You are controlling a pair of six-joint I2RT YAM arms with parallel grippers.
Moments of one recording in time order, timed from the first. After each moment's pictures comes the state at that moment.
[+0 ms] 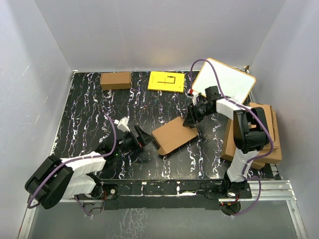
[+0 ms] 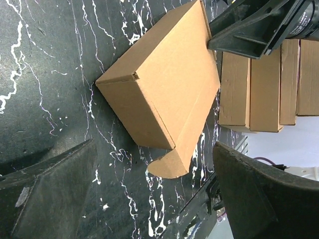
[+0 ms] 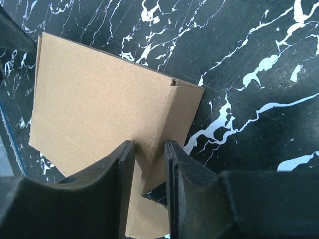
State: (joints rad) left arm -0.64 1.18 0.24 0.54 0.17 -1.00; right arm 0.13 1.85 1.16 -0.47 -0.89 -0.35
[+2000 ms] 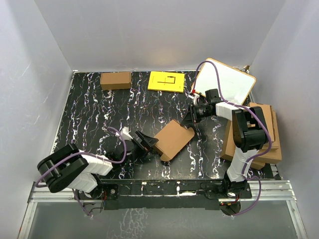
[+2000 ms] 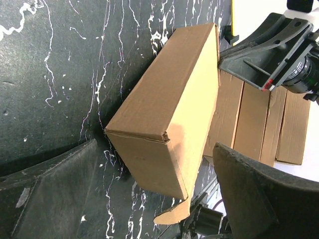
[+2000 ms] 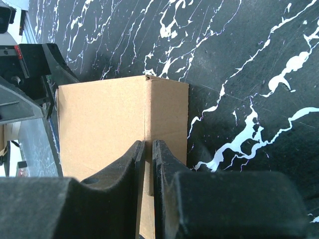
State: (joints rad) left arm -0.86 1.37 0.17 0.79 -0.18 -1.34; right arm 0.12 1.87 1.08 -0.29 -1.01 -0.08
